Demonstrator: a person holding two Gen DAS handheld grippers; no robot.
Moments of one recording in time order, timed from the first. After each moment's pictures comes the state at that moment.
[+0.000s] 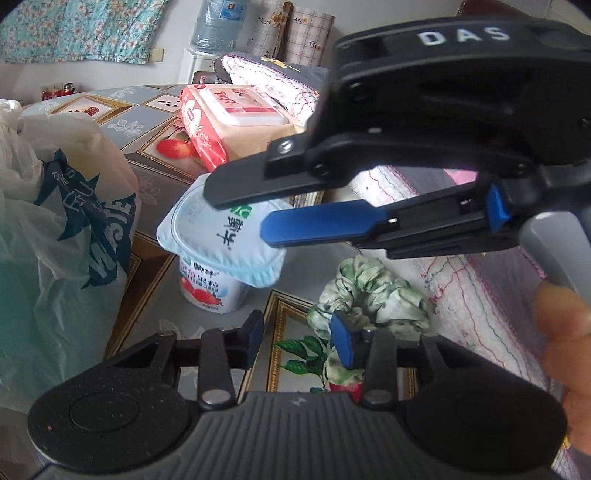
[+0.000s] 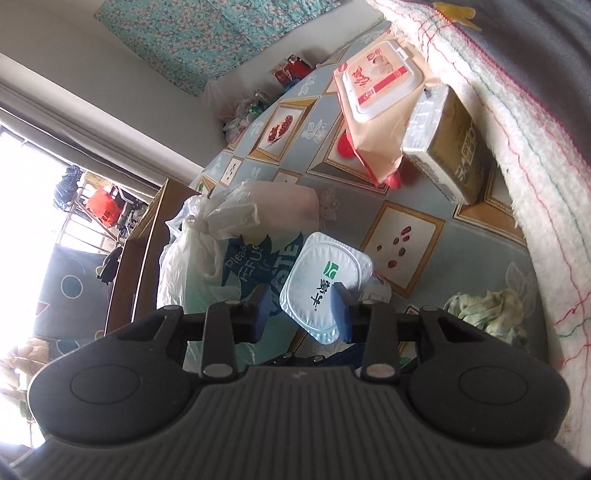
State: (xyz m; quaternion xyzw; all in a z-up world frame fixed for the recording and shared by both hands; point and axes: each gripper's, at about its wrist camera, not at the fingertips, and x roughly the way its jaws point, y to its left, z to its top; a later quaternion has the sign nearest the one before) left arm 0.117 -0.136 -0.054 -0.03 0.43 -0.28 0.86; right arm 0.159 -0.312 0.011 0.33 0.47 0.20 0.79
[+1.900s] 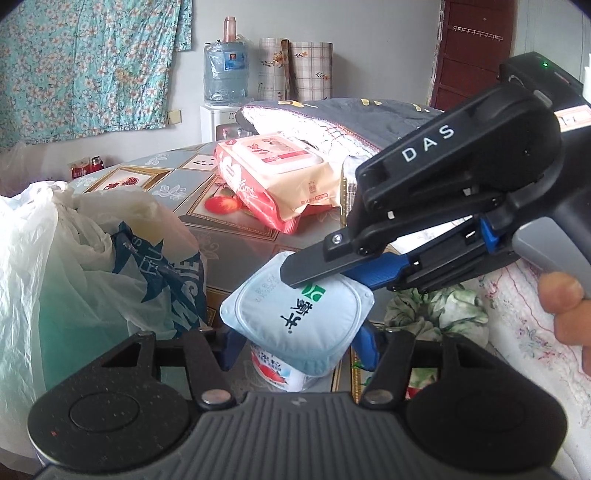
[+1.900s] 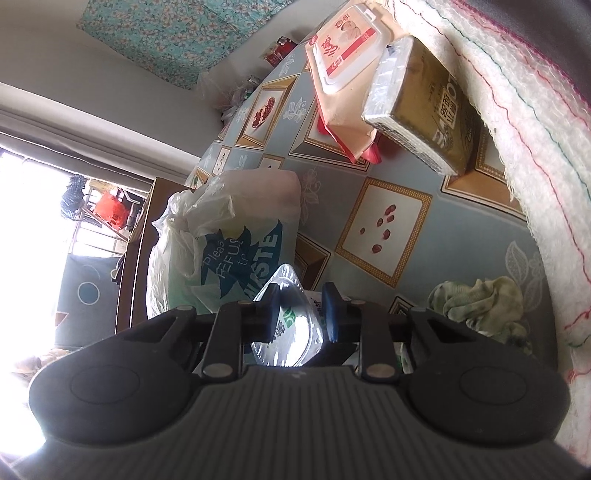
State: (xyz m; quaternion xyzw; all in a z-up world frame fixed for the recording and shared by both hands) left arm 0.112 -0.128 -0.046 0.06 0.35 -0.22 0.91; right arm 0.173 -0.327 -0.020 0.36 0.50 0.21 0.76
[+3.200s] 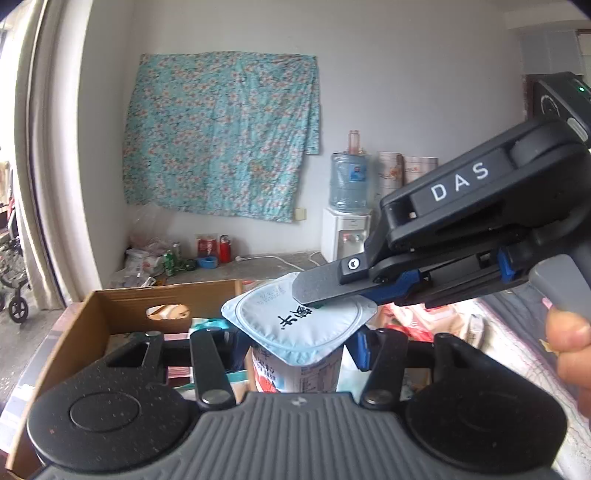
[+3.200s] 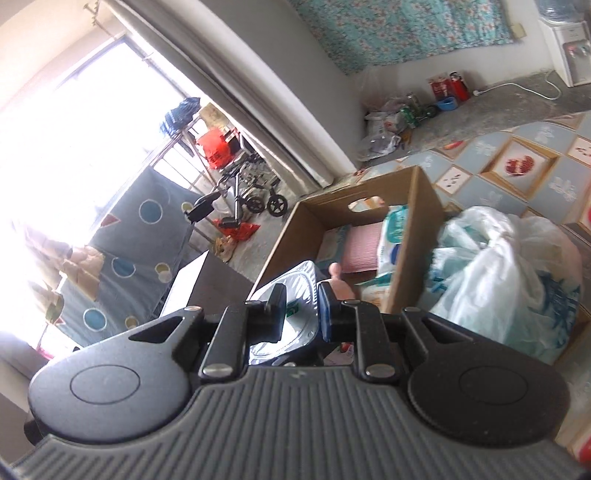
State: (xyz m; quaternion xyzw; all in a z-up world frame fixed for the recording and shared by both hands) left arm 0.026 0.070 0.138 0.02 0.22 -0.05 0.97; right arm 0.123 -0.089 0.195 0.22 0.40 0.40 0.80
